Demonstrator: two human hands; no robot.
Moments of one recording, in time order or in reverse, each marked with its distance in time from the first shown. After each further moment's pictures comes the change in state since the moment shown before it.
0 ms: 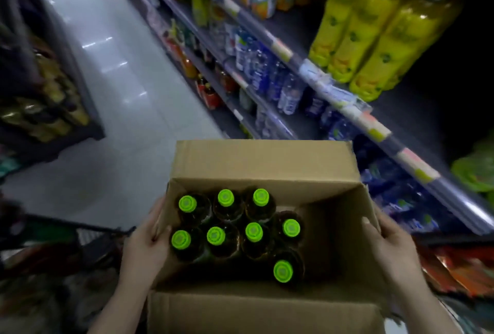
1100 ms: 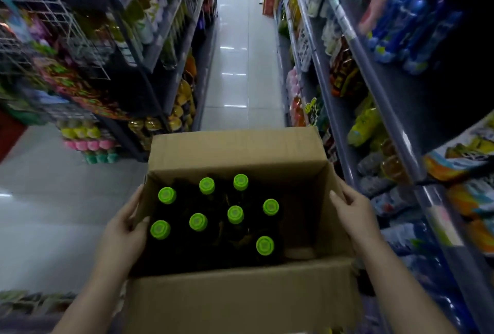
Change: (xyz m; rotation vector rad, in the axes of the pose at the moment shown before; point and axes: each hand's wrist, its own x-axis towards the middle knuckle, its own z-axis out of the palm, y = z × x) left_hand 0.392 0.012 -0.228 -0.221 0.537 -0.374; right_hand 0.300 -0.448 0.453 -0.199 -0.564 -0.360
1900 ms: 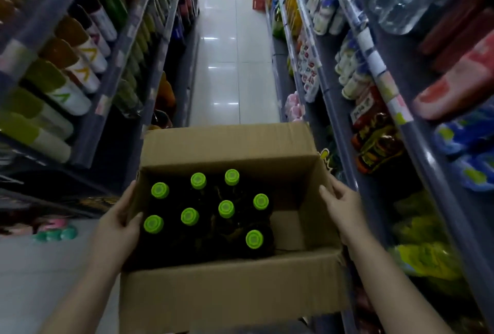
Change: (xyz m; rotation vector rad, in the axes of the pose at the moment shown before) left_hand 0.420 0.169 0.116 -0.011 -0.036 0.014; right_hand 0.412 -0.172 0.094 0.097 0.006 0.052
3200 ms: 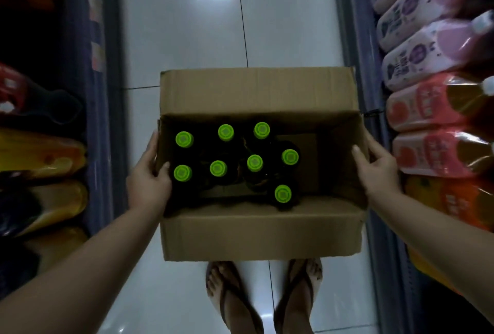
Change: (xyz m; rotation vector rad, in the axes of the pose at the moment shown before) left_hand 0.548 -0.303 0.429 0.091 -0.092 -0.199; right_hand 0.591 0.328 0.286 -0.073 0.056 0.112
